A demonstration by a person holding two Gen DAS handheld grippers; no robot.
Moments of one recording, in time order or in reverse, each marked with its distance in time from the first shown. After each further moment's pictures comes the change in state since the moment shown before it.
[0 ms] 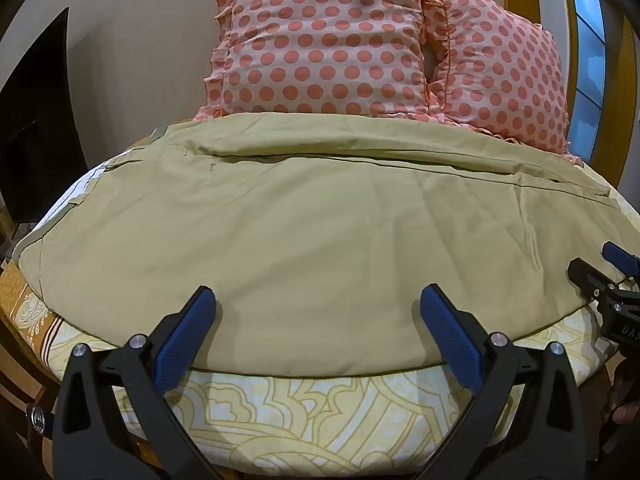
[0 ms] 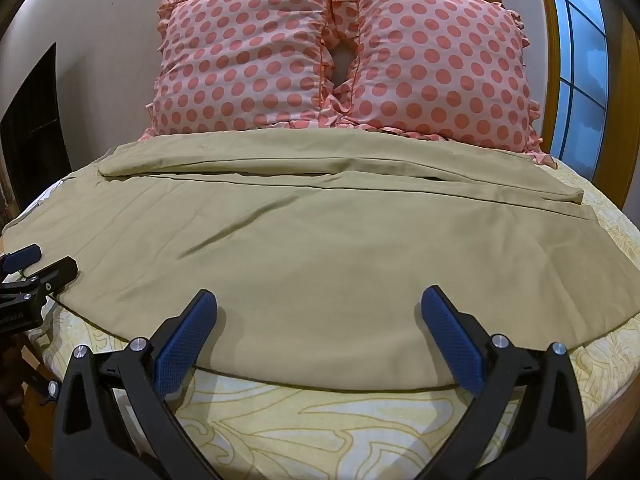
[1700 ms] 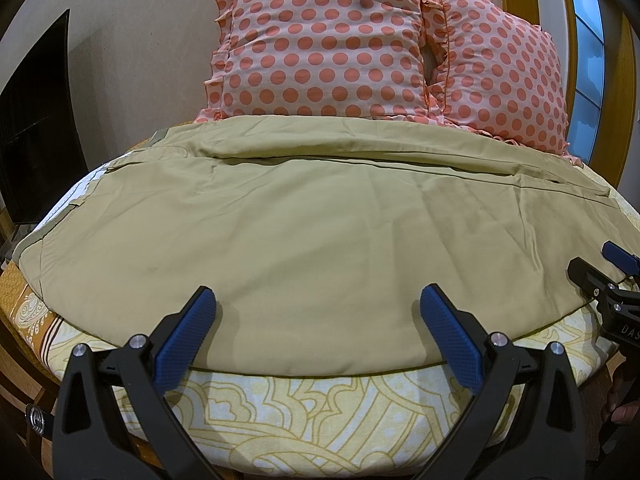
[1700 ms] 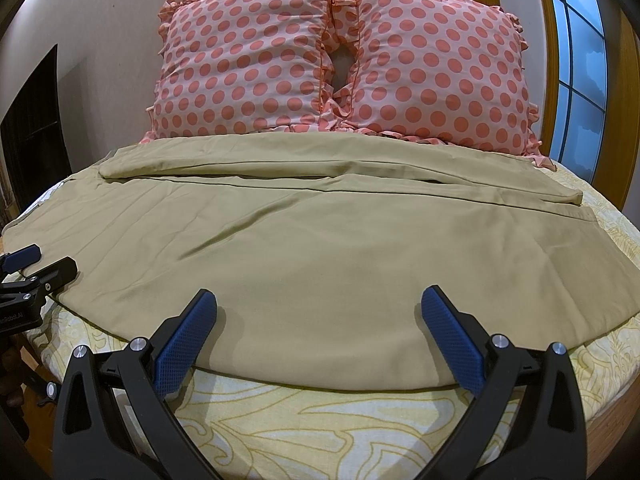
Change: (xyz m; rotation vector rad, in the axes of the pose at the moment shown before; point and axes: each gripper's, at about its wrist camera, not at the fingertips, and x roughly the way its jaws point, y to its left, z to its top) left arm 0.000 0.000 0.000 0.001 -0.008 0.001; right arm -0.001 0.000 -0.001 0.000 -0.012 -0.001
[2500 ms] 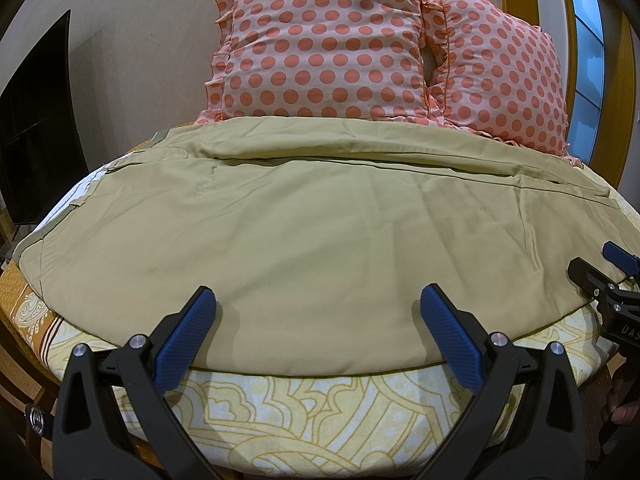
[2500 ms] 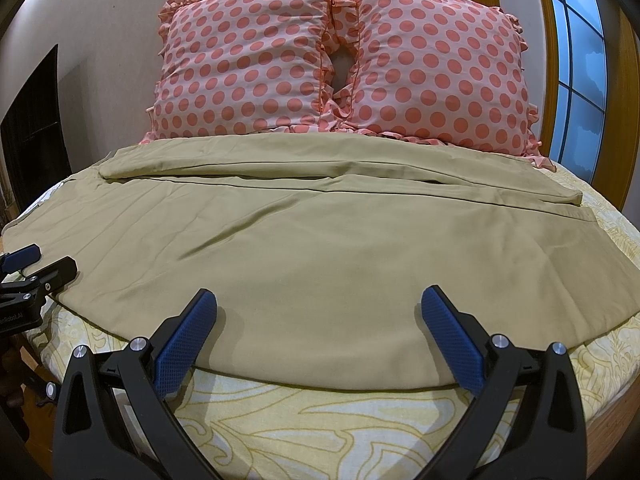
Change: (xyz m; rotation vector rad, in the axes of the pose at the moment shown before) left arm 0.000 0.000 0.000 0.000 -0.003 0.000; right arm 0.001 0.001 -0.005 -0.001 -0.005 -0.001
